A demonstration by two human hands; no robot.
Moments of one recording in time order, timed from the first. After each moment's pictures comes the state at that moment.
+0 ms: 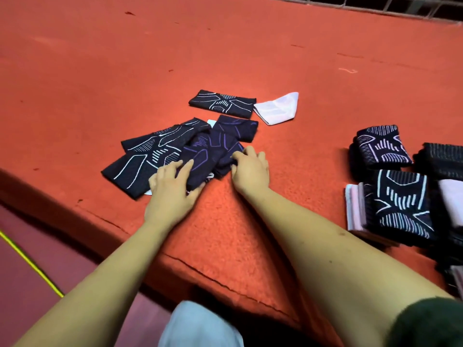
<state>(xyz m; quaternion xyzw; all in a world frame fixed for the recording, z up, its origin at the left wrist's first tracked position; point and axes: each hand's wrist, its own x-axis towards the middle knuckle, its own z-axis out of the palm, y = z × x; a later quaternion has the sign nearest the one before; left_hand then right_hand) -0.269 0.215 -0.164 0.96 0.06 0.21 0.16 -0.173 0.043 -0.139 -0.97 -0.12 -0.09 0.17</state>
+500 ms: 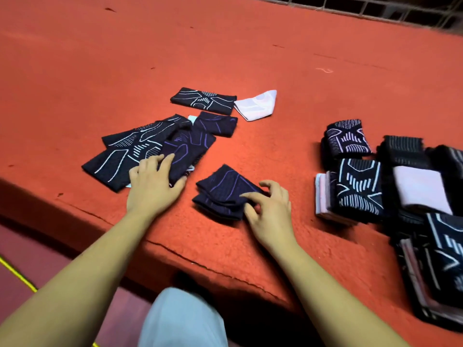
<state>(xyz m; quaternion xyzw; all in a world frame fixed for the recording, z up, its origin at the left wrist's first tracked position) -0.273 0.209 -0.159 0.97 0.08 0.20 0.11 -0.298 -0.063 -0.145 -0.94 -0.10 -0.12 0.30</state>
